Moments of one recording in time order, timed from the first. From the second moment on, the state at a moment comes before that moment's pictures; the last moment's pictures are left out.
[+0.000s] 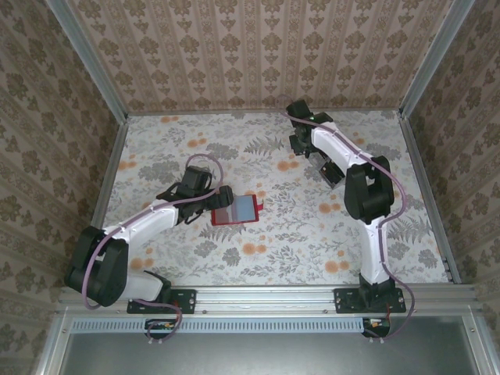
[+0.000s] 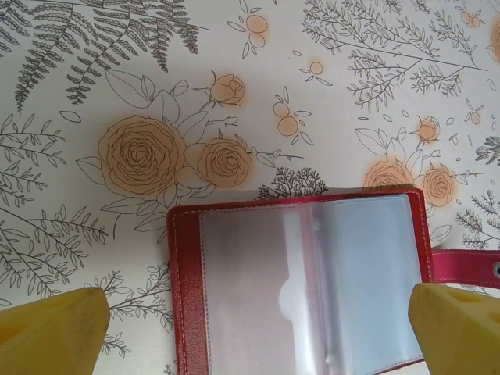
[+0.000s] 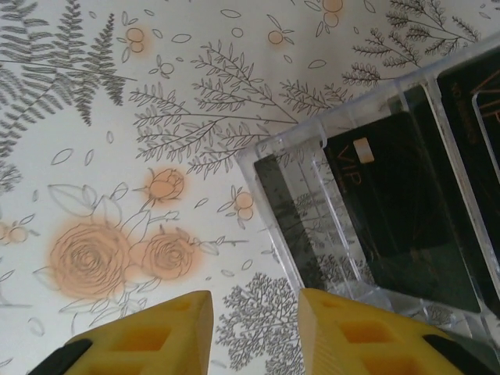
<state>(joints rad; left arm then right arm) -0.51 1.35 0.73 -0.28 0.02 -0.56 0.33 2.19 1.93 -0.91 0.31 0.16</state>
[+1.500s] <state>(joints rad) -0.51 1.38 0.74 -0.27 0.03 -0.57 0.31 2.33 2.02 -0.97 0.39 0.04</state>
